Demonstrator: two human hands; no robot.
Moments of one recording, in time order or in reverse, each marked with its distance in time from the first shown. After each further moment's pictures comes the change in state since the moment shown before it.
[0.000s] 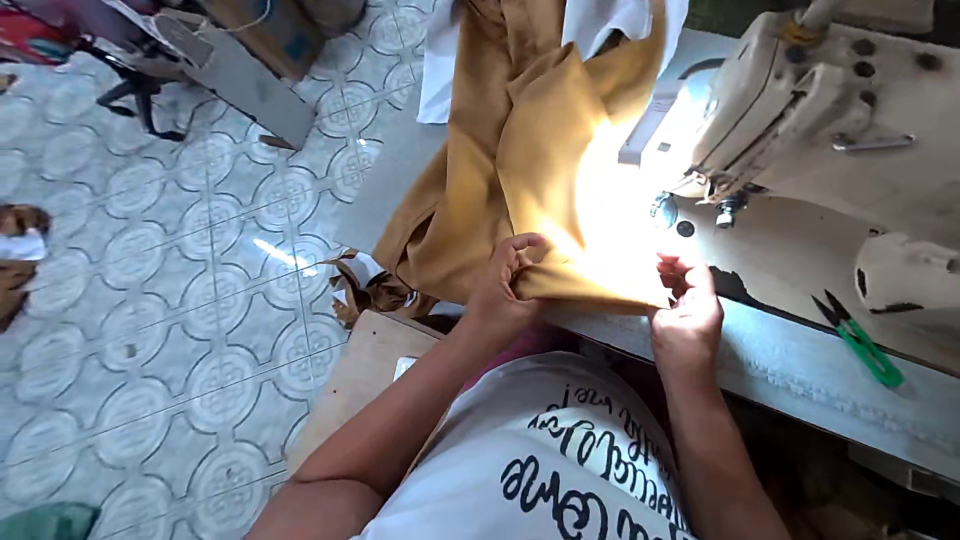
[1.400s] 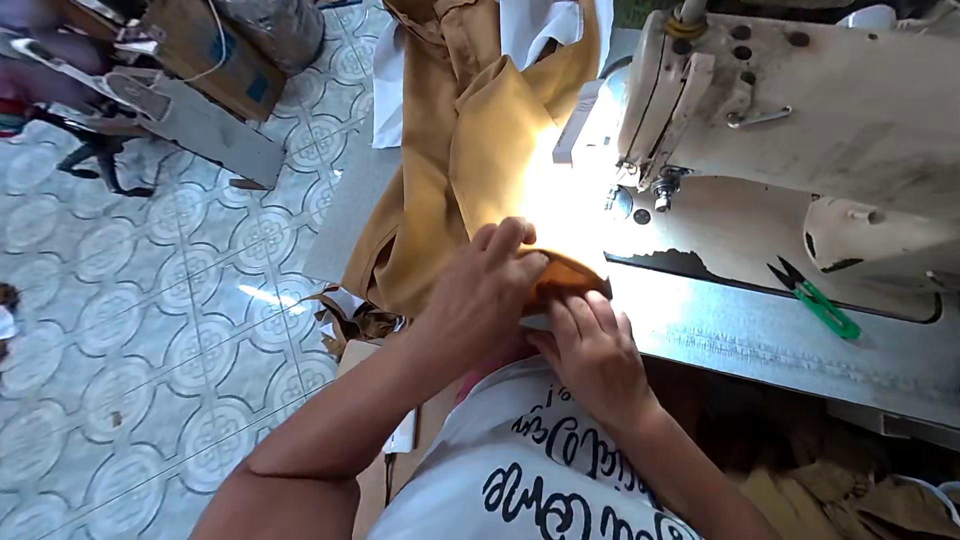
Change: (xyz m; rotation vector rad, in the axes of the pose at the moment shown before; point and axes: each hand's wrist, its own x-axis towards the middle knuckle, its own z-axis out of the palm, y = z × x) left_hand 0.030 0.073 -0.002 0.962 -0.281 0.526; right_hand -0.051 -0.015 0.020 -0.815 -0.139 -0.655
